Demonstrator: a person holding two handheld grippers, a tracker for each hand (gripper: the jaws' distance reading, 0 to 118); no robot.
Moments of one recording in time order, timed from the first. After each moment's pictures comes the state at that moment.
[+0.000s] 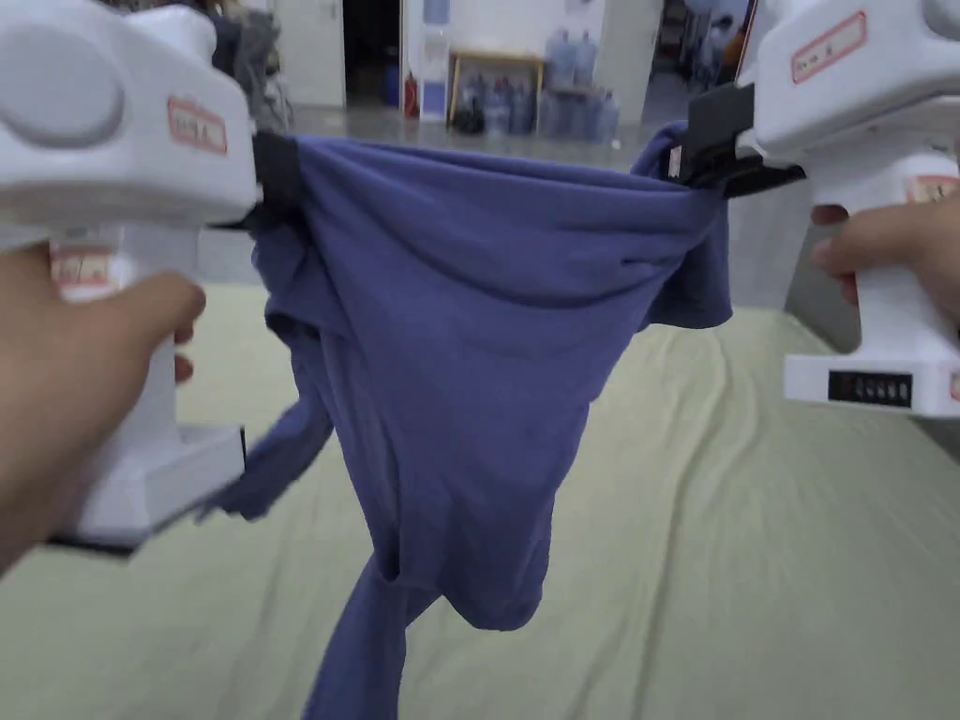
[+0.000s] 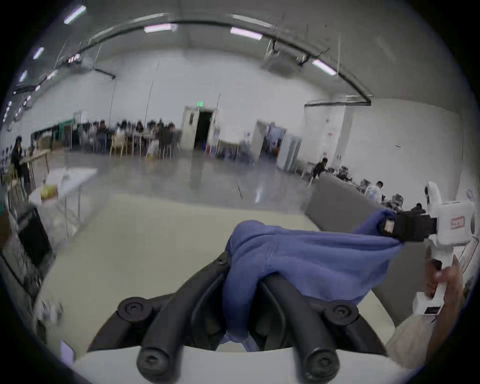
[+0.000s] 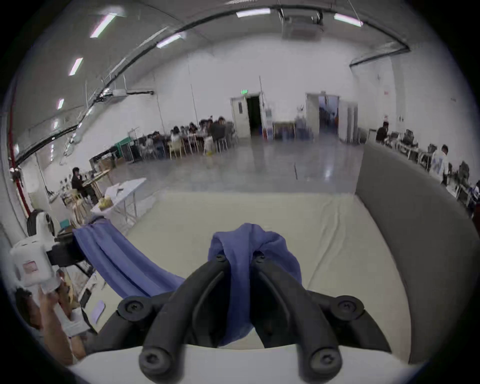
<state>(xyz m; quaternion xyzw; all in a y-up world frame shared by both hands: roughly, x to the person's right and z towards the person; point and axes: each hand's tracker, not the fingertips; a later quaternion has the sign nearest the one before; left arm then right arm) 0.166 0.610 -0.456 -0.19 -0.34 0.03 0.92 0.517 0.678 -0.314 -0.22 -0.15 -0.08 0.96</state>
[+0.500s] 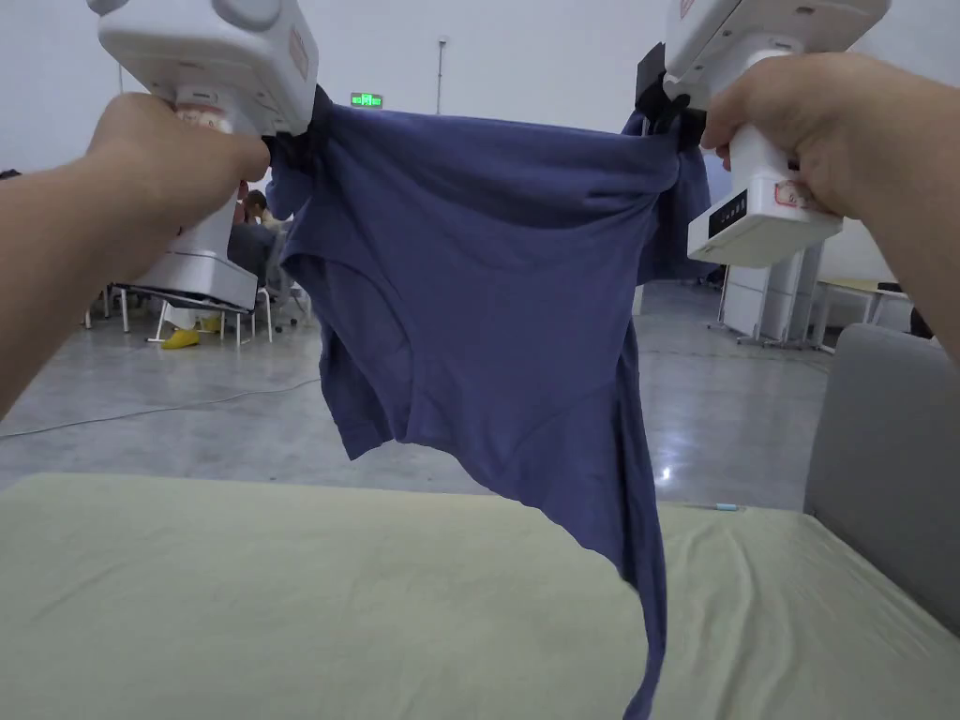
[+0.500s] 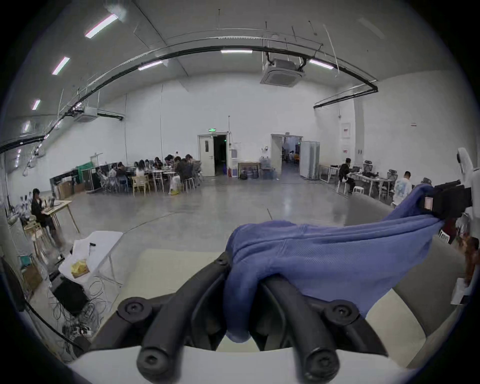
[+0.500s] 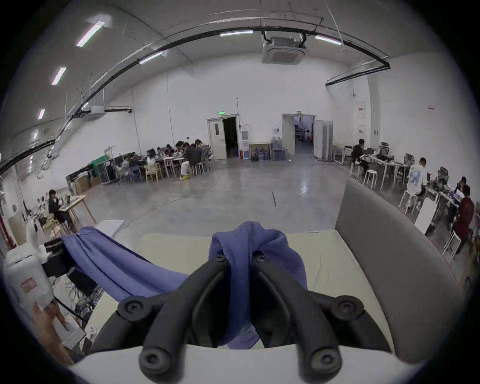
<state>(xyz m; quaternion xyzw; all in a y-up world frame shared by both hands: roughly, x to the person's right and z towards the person) 0.236 0.772 -0.605 -0.13 -0.27 -0.05 0.95 0.547 0.848 -0.446 -0.18 -0.23 -0.08 0.95</state>
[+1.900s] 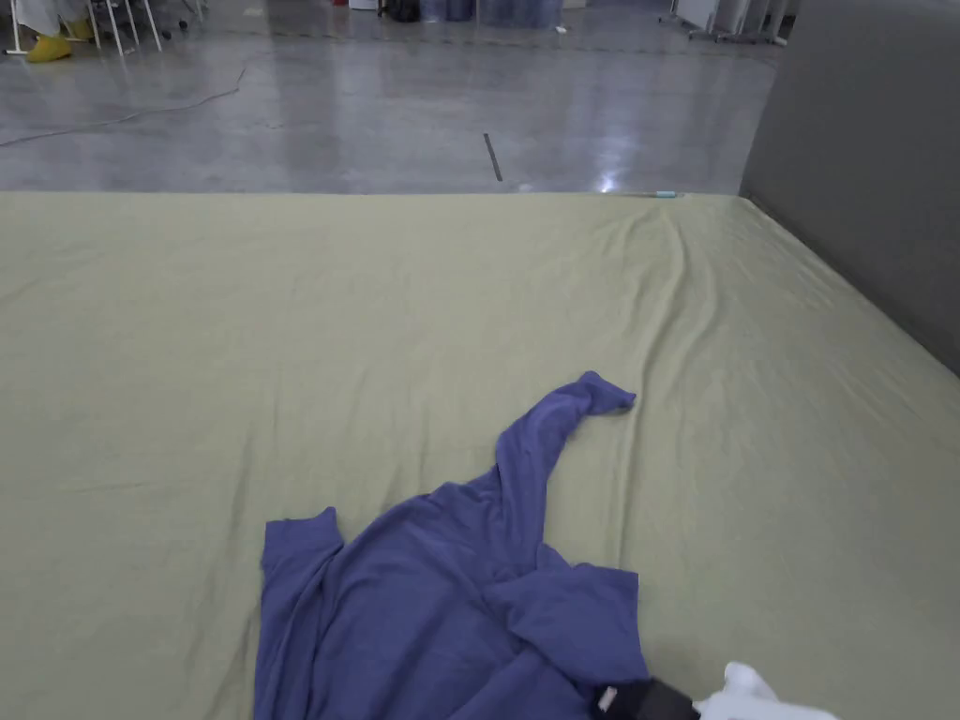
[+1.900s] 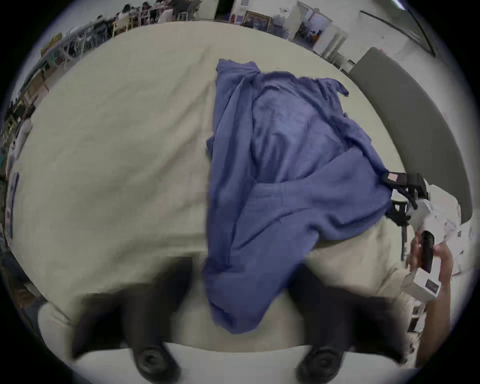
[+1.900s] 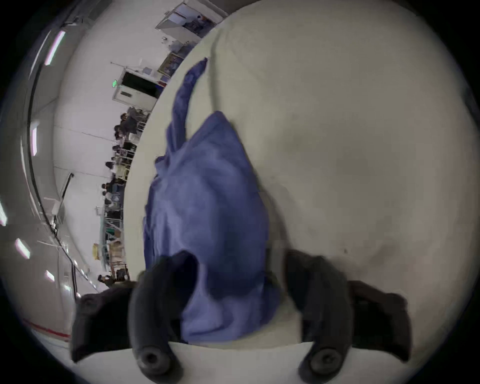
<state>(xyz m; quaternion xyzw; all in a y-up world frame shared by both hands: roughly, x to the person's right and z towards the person) 0.053 0.191 -0.285 -0.58 -0.28 -0.03 0.76 0.469 0.157 -0.147 -0.33 -0.23 -0.55 0.73</state>
